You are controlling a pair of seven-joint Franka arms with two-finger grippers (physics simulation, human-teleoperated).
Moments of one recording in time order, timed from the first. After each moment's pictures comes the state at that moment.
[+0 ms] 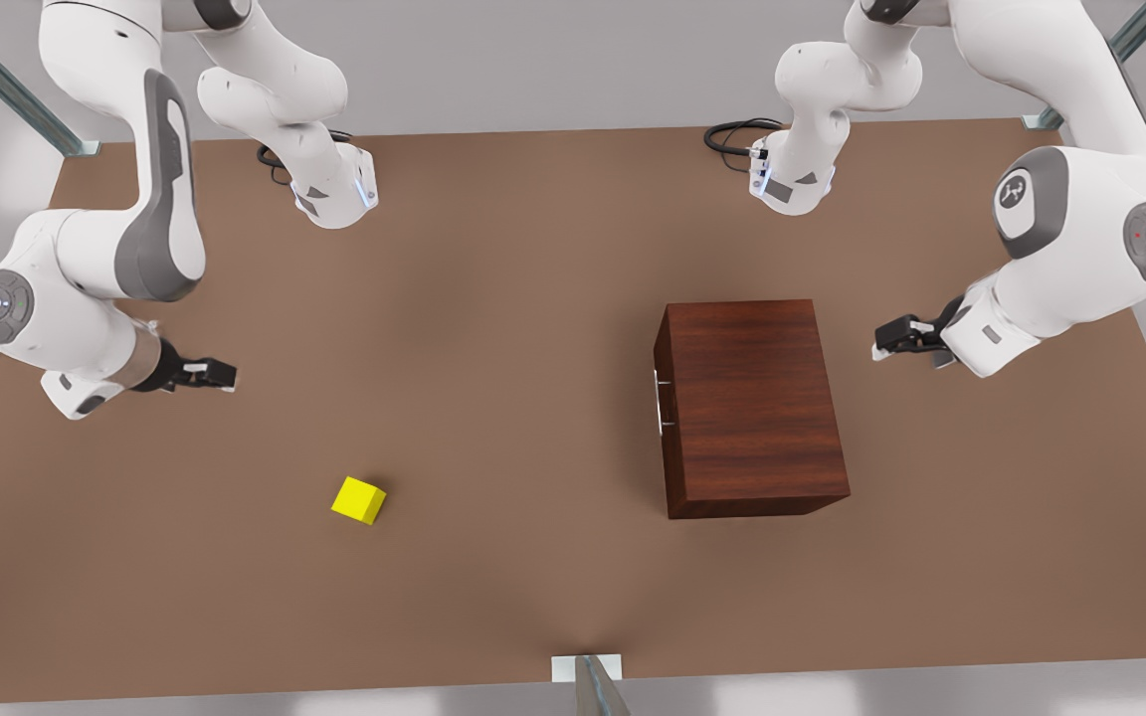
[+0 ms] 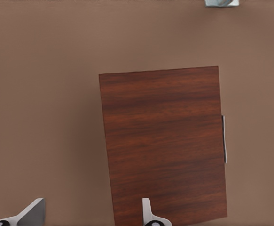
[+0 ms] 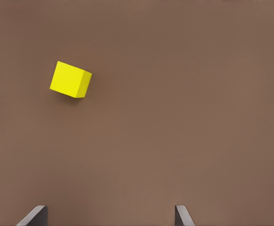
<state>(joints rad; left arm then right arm) -0.15 0.18 0.10 -1.46 -0.19 1.57 0.06 0.09 0.12 -0.14 -1.71 0.04 1.74 -0.01</state>
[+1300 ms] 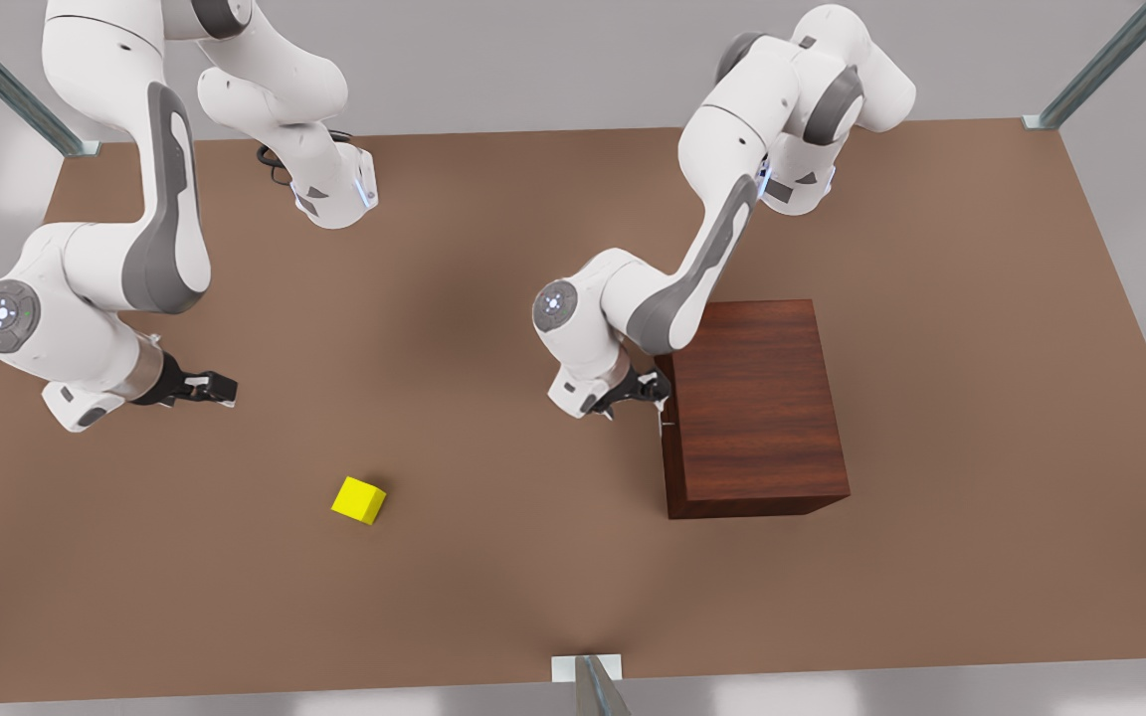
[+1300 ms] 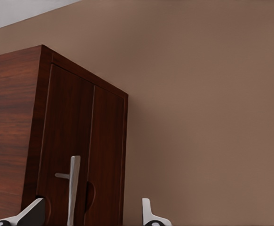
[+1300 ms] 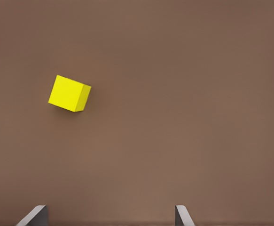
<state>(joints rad) -0.84 0.77 0.13 -1.19 0.33 1.78 -0.85 0.09 0.16 -0.13 -1.70 0.04 1.79 -0.01</state>
